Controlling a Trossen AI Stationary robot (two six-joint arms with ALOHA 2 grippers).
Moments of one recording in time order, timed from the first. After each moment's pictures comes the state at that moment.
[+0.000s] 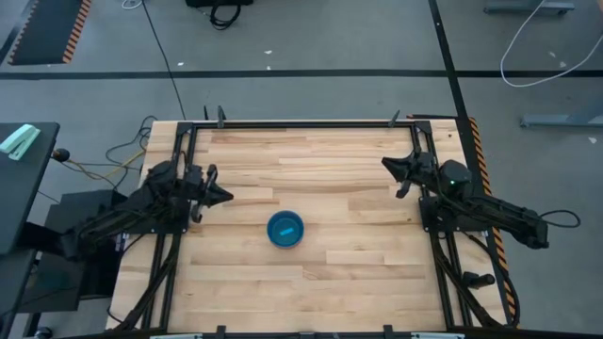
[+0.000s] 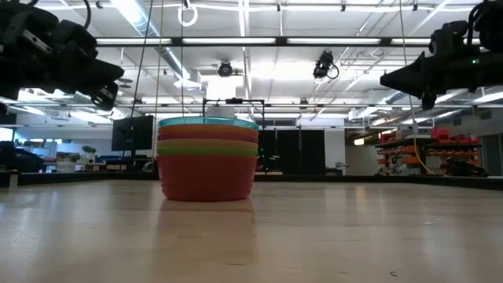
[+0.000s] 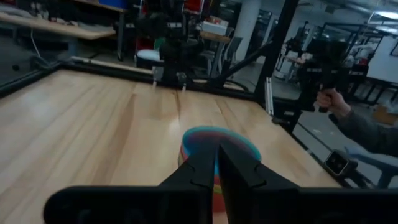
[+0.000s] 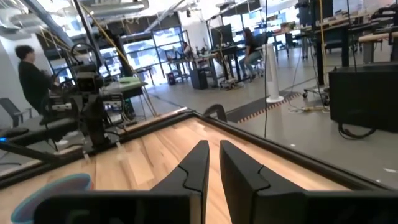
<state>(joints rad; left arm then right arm) 0.57 0.11 0.02 0.03 0.70 -0.18 -0.44 0.00 0.04 0.01 0.02 0.22</state>
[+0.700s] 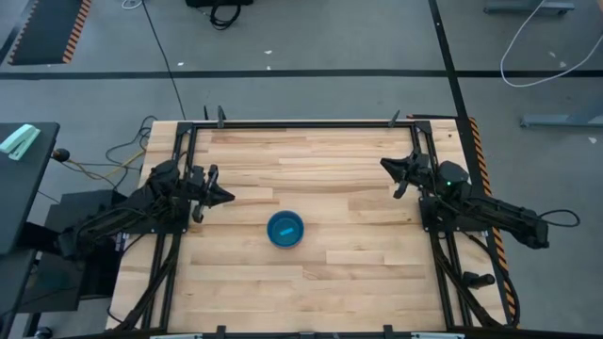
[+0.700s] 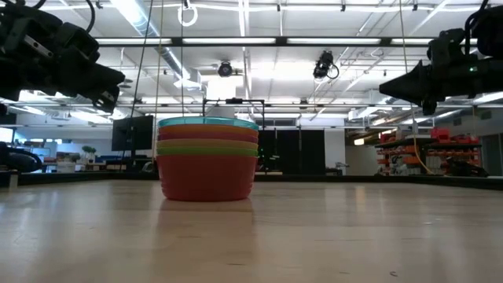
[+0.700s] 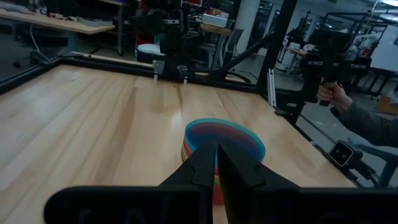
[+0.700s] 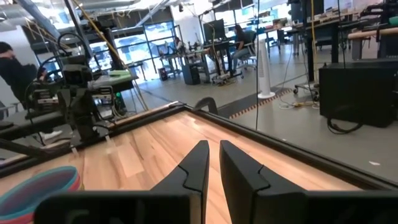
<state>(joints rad) 0.57 0.16 0.02 0.04 0.70 -0.13 -0.44 0.00 0.01 0.03 0.05 0.21</state>
